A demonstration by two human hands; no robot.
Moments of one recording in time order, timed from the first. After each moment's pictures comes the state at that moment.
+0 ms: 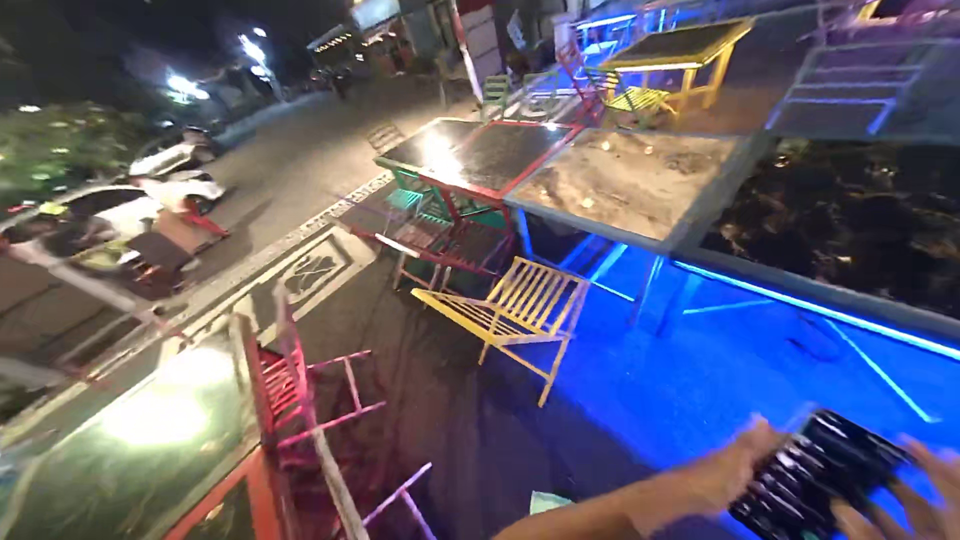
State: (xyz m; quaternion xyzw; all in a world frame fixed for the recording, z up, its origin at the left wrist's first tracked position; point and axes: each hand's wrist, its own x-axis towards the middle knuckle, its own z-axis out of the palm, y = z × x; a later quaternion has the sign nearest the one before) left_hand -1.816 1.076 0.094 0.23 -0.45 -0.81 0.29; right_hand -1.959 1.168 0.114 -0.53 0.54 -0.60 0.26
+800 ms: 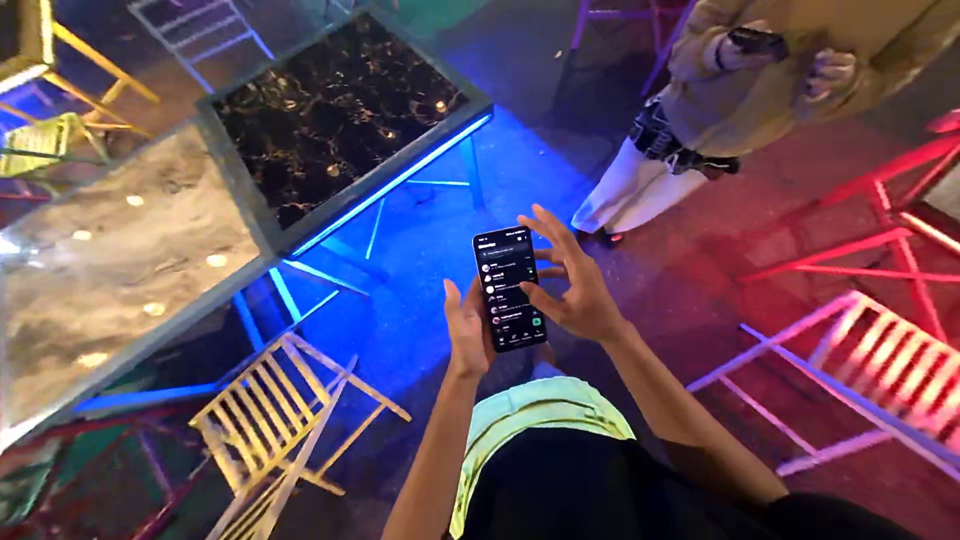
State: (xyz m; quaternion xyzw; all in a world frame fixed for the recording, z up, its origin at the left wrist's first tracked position) left_hand -1.933 1.117 0.099 0.10 -0.43 -0.90 0.03; right_hand -2.031 1.271 0.118 -0.37 0.70 -0.61 0.05
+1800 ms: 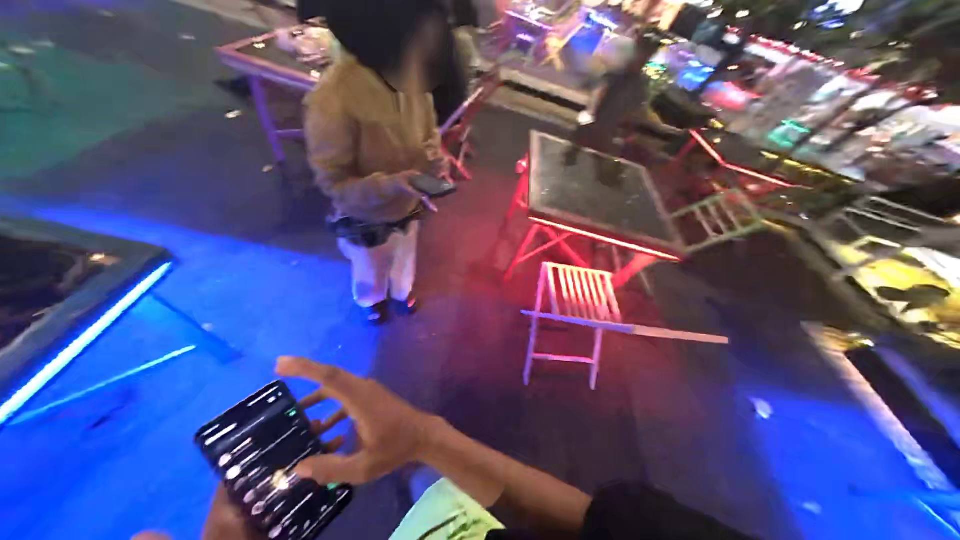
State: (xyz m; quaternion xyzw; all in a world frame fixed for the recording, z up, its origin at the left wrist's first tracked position) left_hand -1.970 1.139 0.076 -0.03 -0.46 -0.89 -0.05; right_hand -2.031 1.323 0.111 -0.29 0.70 -0.65 0.01
